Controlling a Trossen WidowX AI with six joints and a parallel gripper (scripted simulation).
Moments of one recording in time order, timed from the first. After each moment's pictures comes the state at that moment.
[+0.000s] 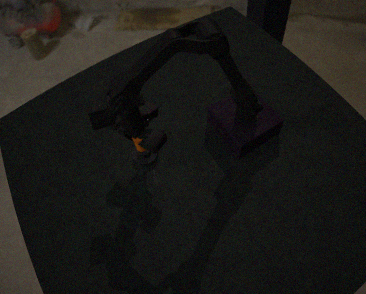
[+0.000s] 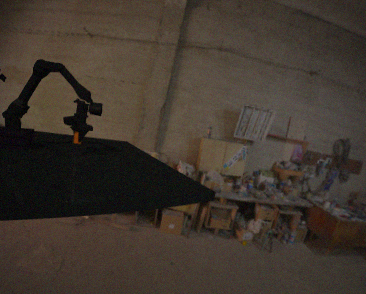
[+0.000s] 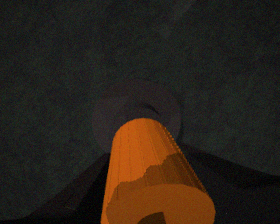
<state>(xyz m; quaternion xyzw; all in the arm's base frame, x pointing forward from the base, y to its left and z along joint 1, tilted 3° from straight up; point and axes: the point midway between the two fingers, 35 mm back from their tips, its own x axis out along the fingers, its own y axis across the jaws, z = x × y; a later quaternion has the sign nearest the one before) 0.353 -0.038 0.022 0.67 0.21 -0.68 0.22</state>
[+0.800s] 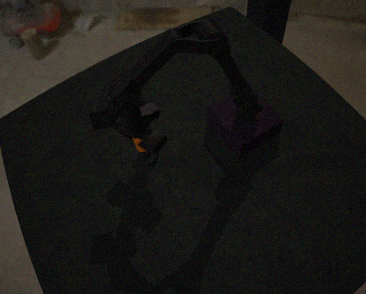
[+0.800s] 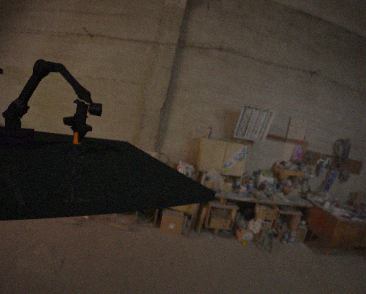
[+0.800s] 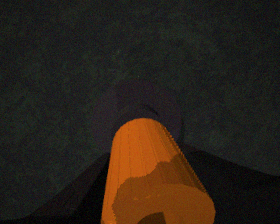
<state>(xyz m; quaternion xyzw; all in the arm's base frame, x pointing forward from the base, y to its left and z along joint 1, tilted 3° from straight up) 0.352 -0.037 0.019 0.67 0.19 -0.68 0.20</state>
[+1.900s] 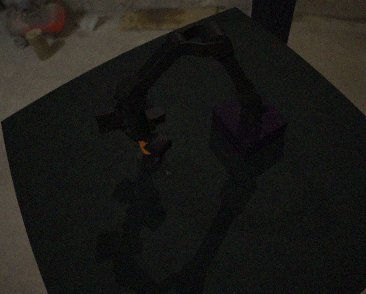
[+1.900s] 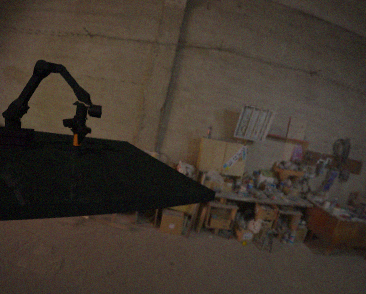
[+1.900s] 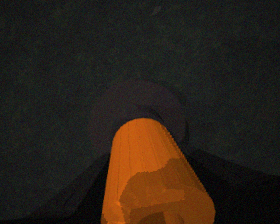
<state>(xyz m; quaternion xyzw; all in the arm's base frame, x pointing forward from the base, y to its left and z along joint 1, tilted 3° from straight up) 0.352 -0.038 0.009 0.68 0.17 -0.69 0.19</state>
